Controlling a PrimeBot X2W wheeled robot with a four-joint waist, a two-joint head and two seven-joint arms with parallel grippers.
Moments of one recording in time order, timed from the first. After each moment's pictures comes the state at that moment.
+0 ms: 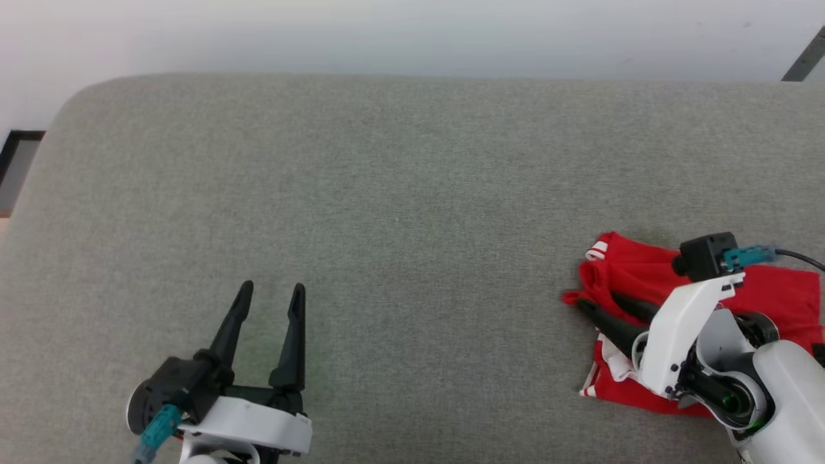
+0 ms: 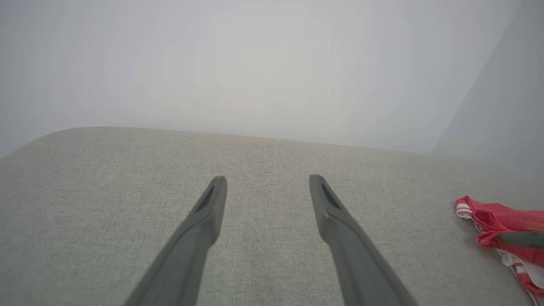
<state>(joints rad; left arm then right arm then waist) -0.09 0.09 -0.06 0.10 -0.25 -0.13 -0.26 -0.42 -0.37 0.39 0.31 0.84 0.13 0.48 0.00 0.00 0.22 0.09</state>
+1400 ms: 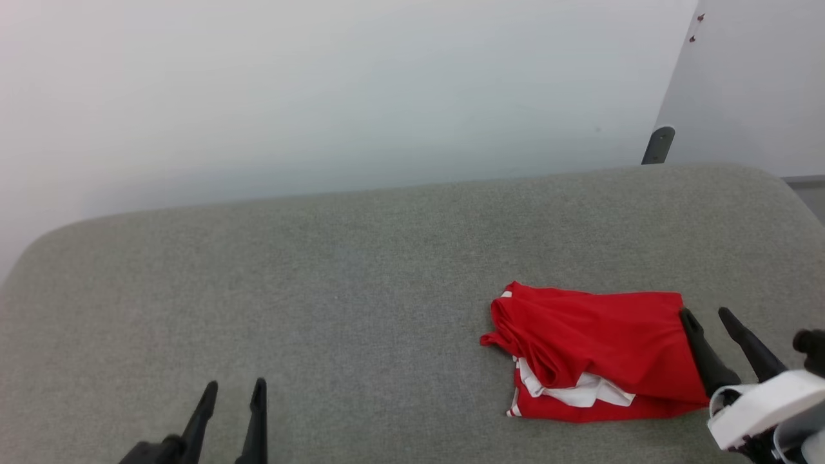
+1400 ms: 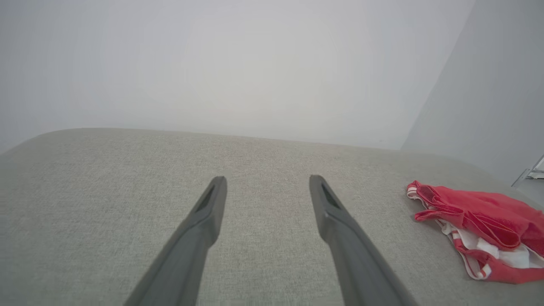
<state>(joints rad) 0.09 0.13 0.01 0.17 -0.30 -0.13 -0.26 -0.26 -0.49 0.42 0.45 0.86 0.13 -0.25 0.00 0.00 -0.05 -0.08</state>
